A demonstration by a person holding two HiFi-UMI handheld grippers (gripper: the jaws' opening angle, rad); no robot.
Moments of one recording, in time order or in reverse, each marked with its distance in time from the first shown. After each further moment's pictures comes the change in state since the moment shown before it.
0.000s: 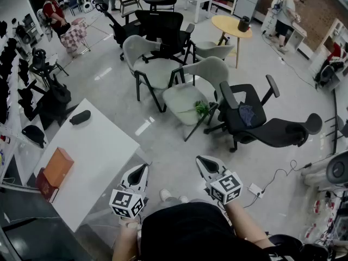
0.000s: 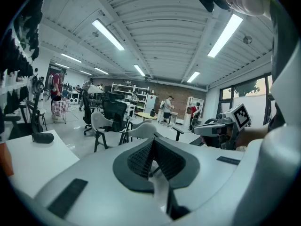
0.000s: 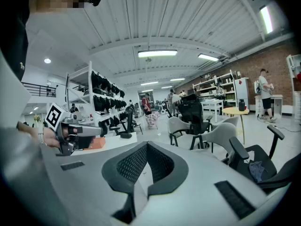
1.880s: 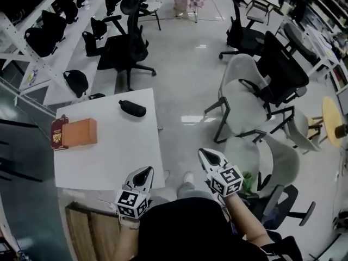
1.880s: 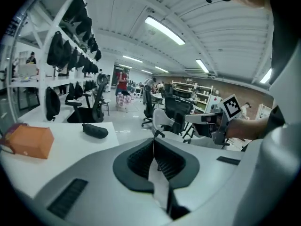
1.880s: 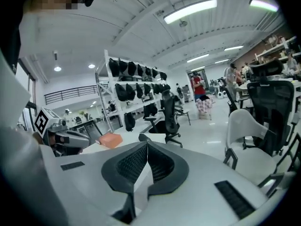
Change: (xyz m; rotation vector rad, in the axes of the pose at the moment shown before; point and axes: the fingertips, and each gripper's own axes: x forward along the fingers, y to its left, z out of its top) left arm 0.080 0.297 0.018 -0.329 0.043 0.705; right arm 0.476 0.000 0.104 -0.158 0.232 0.692
